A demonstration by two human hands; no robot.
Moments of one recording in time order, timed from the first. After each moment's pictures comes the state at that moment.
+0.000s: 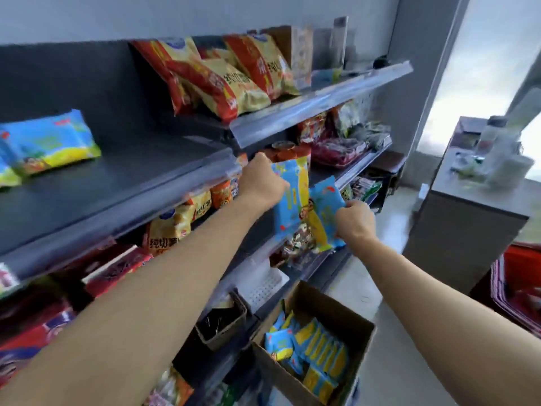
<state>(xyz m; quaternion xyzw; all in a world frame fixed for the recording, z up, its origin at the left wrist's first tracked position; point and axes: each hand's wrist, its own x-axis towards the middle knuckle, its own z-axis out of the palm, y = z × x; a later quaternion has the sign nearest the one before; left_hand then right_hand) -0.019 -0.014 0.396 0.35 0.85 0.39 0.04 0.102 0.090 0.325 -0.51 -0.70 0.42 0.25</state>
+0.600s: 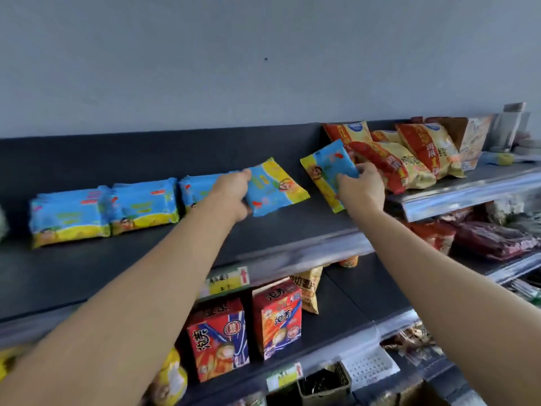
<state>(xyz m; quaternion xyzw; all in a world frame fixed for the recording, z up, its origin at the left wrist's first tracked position) -0.146 -0.287 0.506 0.00 0.58 0.81 0.12 -0.087 -0.106 0.487 -0.24 -0.76 0.47 0.37</state>
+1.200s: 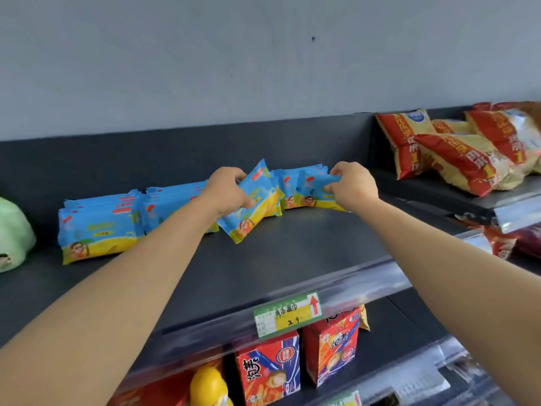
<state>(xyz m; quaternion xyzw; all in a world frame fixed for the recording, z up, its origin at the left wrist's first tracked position) -0.244 -0.396 0.501 0.16 0.91 0.39 -0.04 -0.218 -0.167 0.479 -0.17 -0.91 0.27 0.26</state>
